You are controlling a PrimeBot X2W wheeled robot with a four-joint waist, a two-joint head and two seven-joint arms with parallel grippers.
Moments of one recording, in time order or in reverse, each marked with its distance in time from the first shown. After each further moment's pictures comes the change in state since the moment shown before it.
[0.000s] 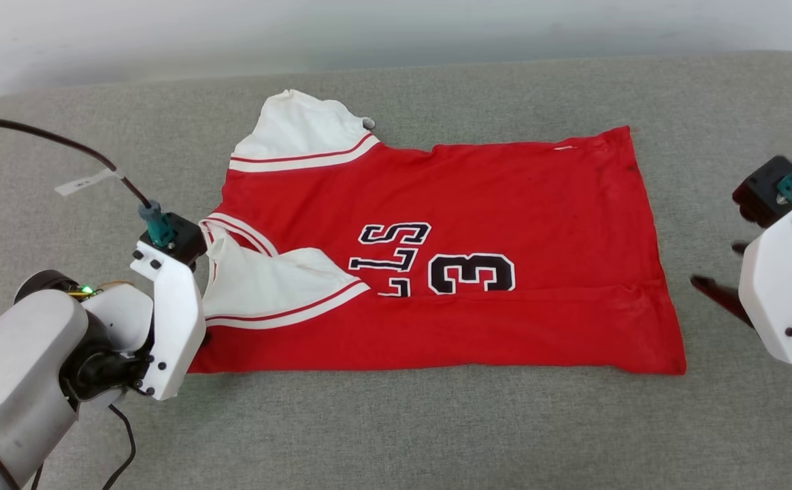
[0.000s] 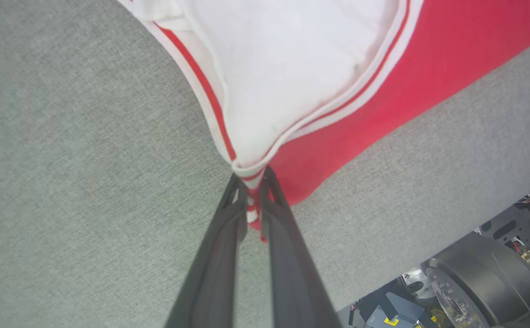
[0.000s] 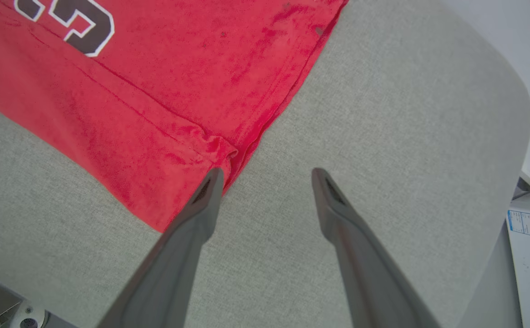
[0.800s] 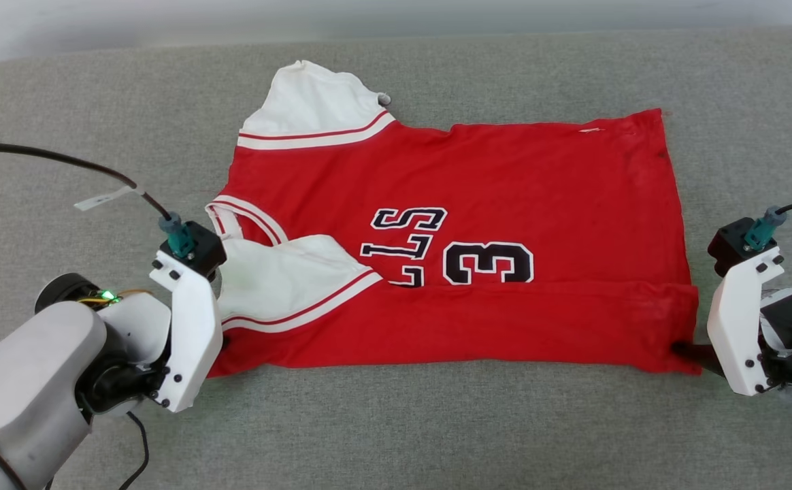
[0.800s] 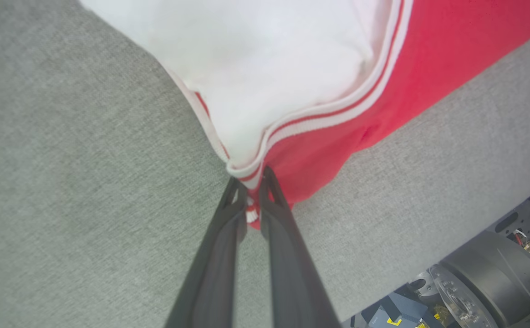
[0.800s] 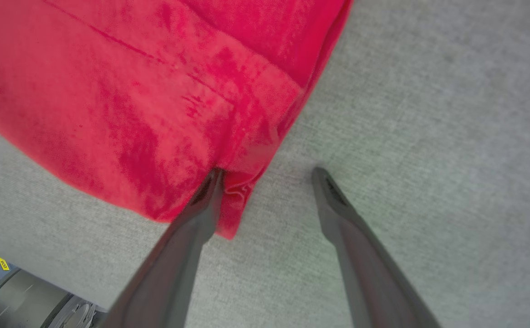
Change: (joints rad) left arm 0.011 0.001 -0.027 -0.060 0.027 -0.001 -0.049; right arm 0.033 0.110 0.114 0.252 0.207 -0.002 0.116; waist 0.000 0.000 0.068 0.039
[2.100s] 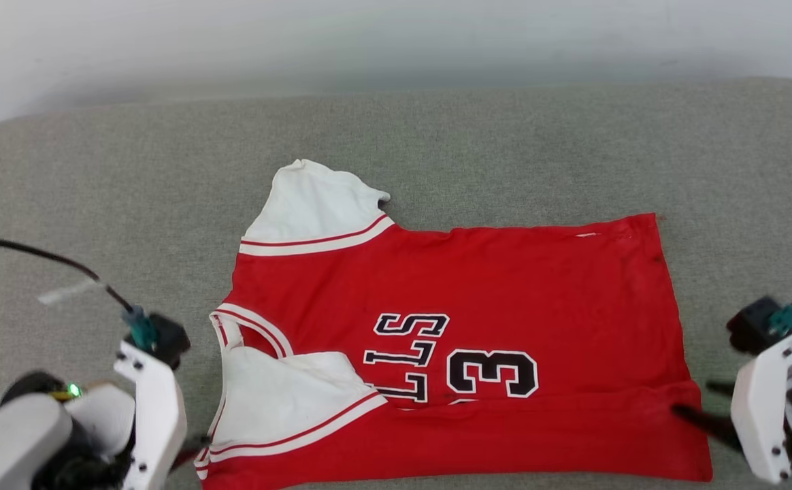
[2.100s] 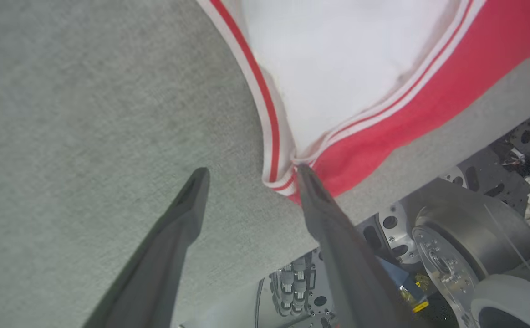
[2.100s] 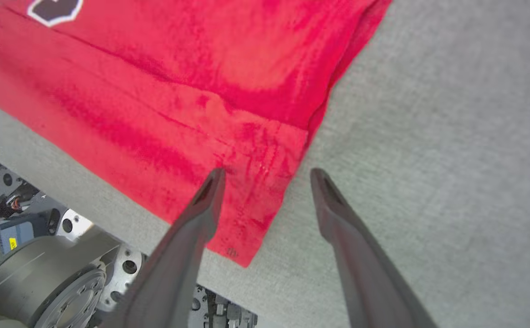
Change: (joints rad) left arm 0.240 0.152 -0.007 -0.151 -0.073 0.067 -0.061; right arm 0.238 -0.140 -0.025 -0.205 0.030 0.002 -0.220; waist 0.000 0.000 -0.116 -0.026
